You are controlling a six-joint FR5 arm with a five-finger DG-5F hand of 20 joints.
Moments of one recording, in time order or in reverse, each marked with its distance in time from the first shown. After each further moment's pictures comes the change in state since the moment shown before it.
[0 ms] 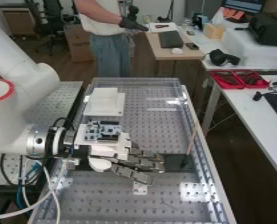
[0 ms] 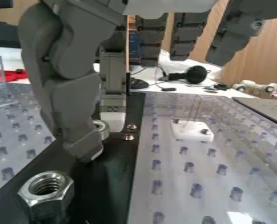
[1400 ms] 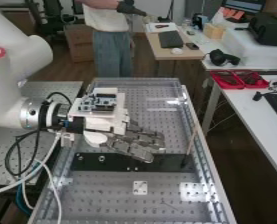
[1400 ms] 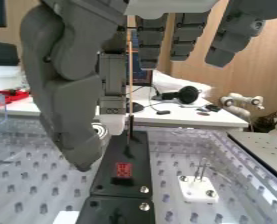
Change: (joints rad) arm 0.070 0.150 -0.046 -0.046 0.118 0.031
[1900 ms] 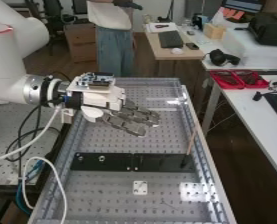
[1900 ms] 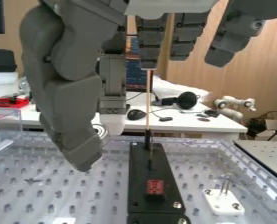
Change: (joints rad) arm 0.214 0.162 -0.122 -0.026 0.276 0.044
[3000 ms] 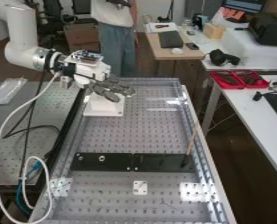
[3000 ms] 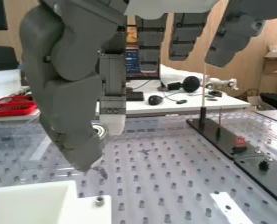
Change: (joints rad) arm 0.521 0.147 -0.162 -0.089 0.607 0.197
